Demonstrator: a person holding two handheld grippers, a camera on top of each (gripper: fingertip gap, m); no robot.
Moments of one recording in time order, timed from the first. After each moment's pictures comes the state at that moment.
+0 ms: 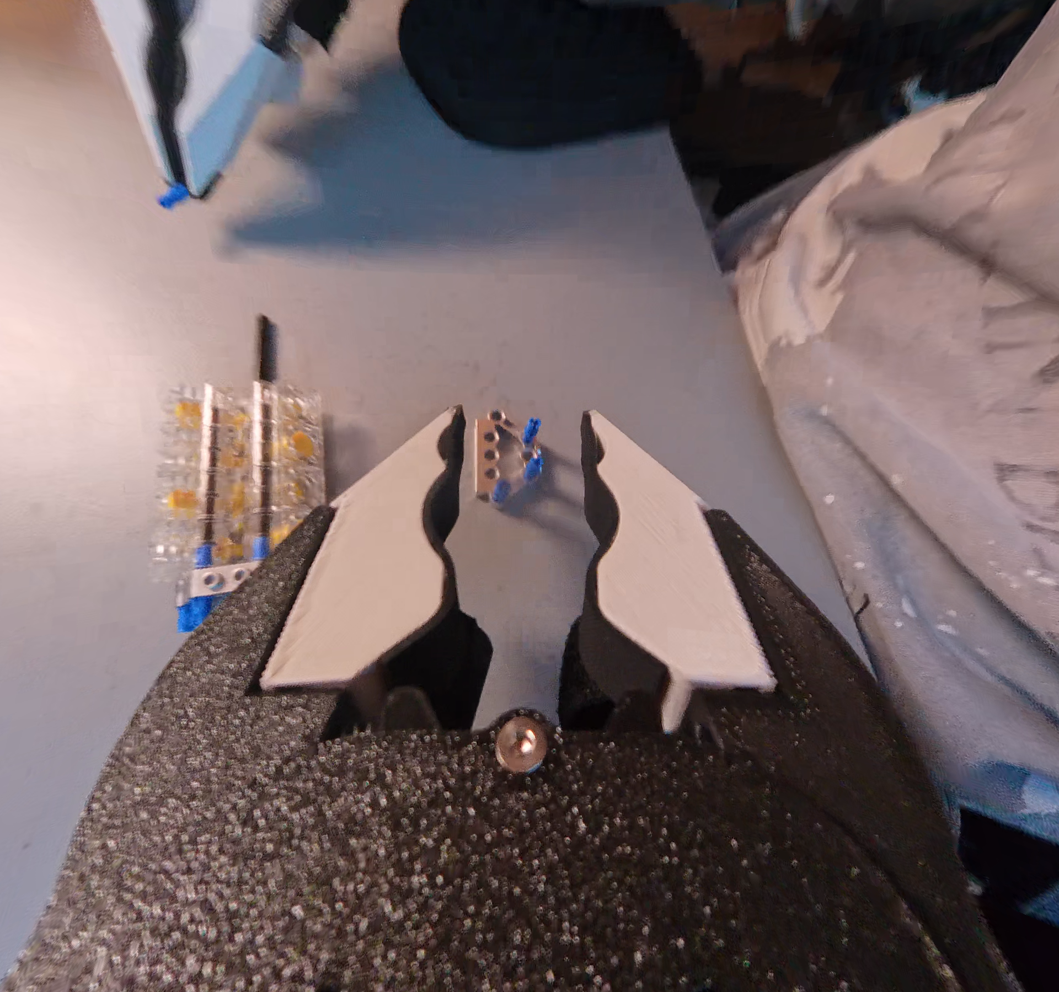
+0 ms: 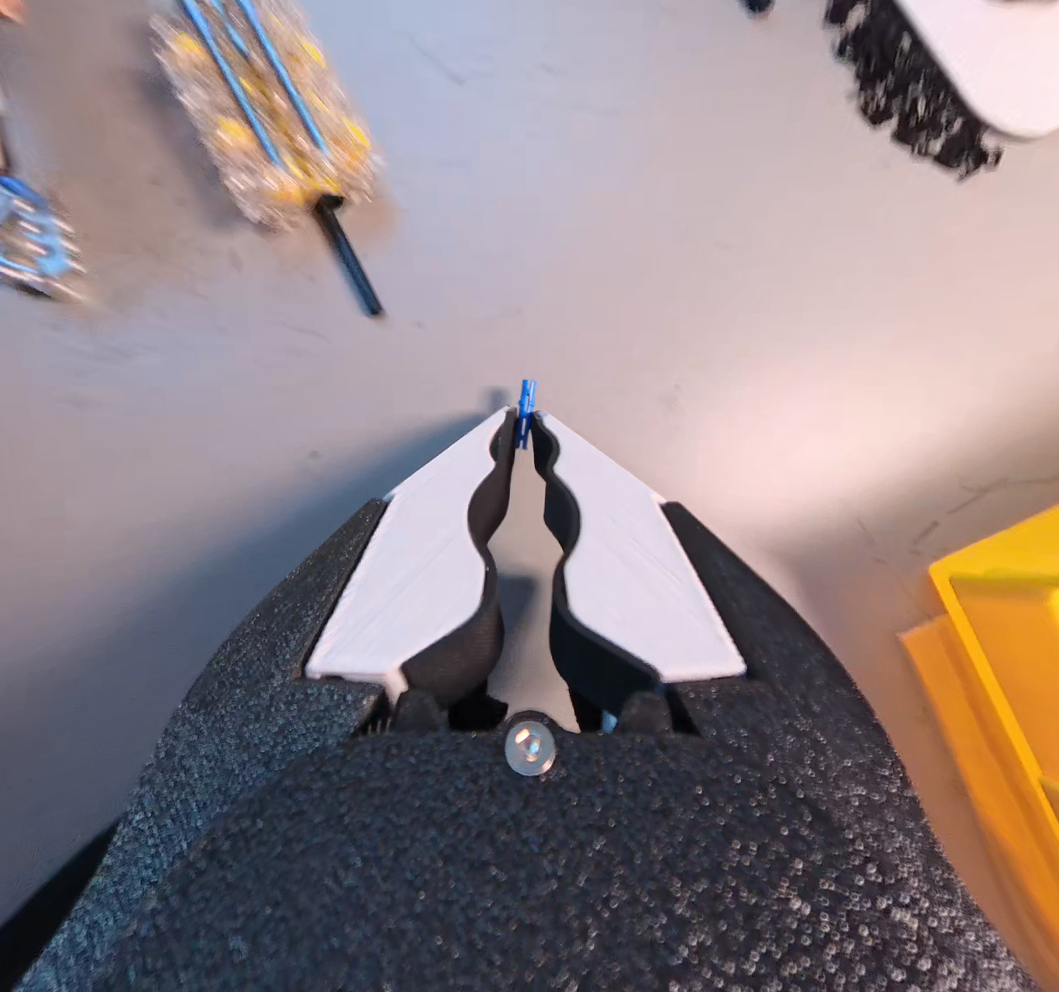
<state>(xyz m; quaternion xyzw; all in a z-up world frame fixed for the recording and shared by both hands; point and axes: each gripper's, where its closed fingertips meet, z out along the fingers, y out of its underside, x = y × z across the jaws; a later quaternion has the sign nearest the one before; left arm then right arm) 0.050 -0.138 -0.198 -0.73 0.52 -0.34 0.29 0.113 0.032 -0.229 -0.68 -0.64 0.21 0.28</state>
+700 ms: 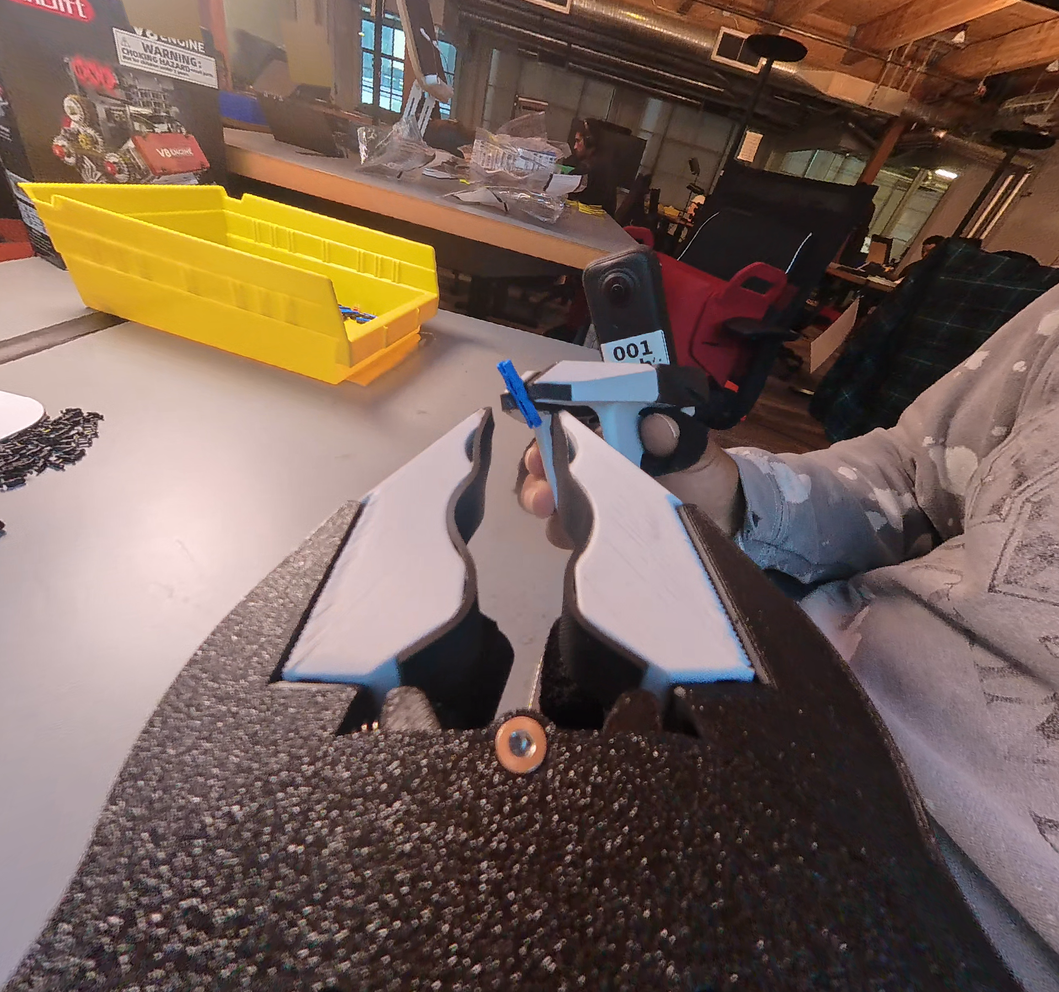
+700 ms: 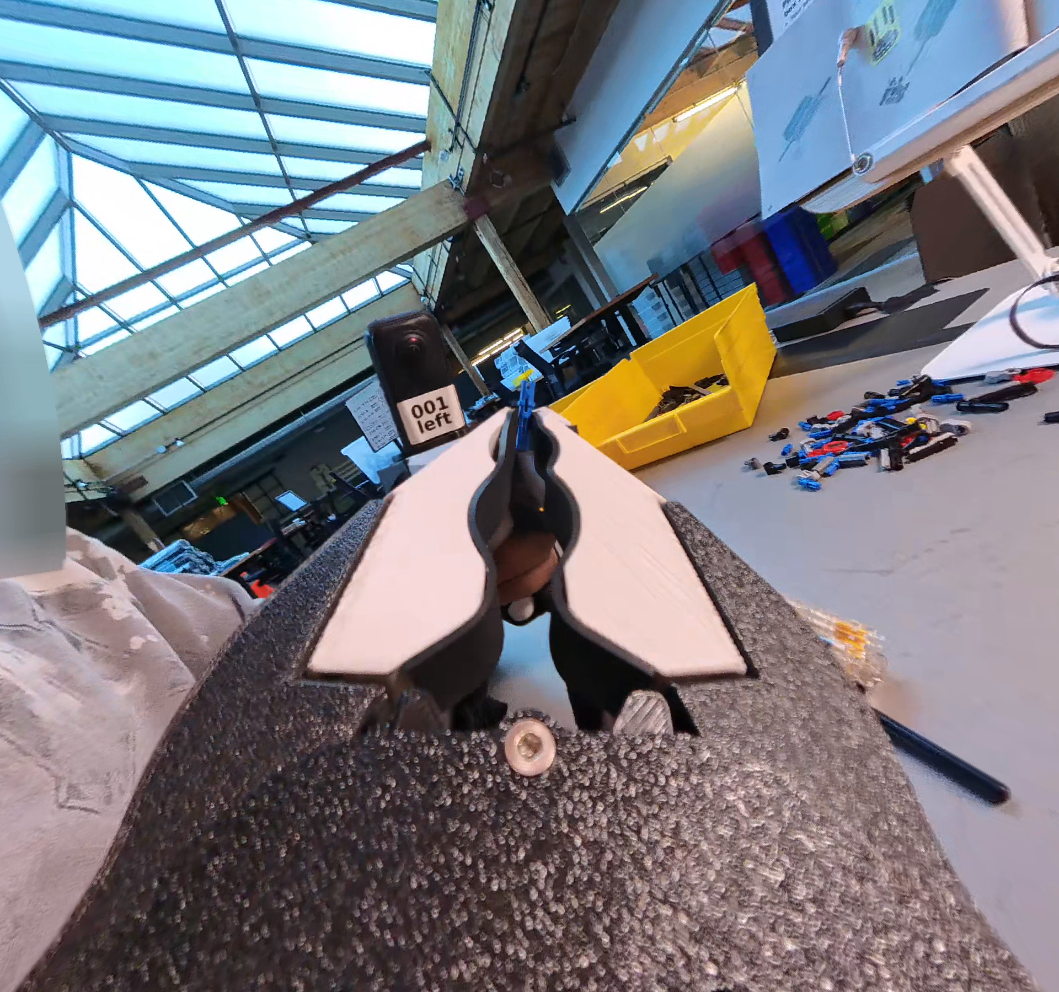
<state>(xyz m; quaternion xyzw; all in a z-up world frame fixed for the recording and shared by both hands) 0.038 -0.084 -0.091 -0.65 0.29 -0.43 0.56 0.024 -0.080 -0.081 -0.53 -0.24 0.69 0.42</state>
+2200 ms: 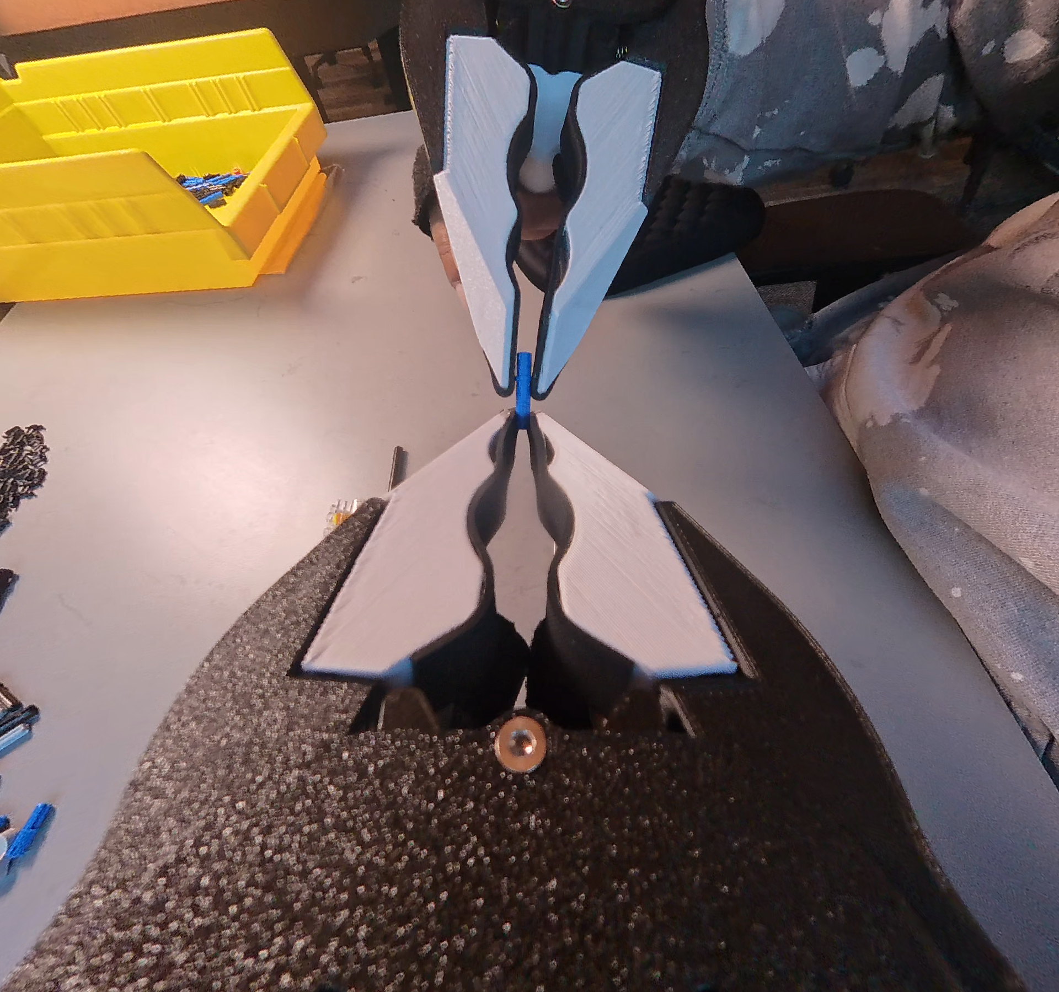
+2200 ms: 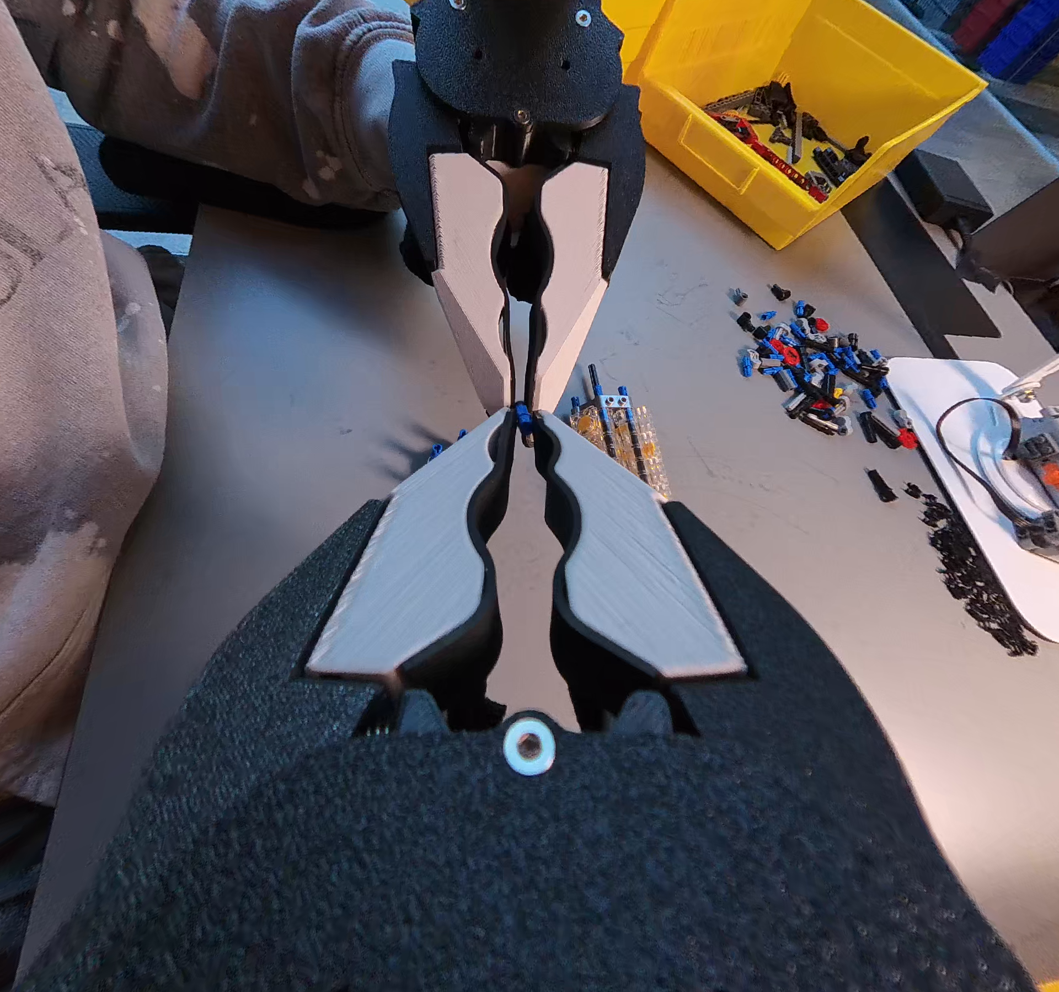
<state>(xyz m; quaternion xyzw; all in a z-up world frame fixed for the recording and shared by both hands) 0.061 -0.112 -0.155 -0.66 0.51 -0.28 0.47 0.048 -0.112 -0.141 -0.47 -0.72 0.33 0.38</state>
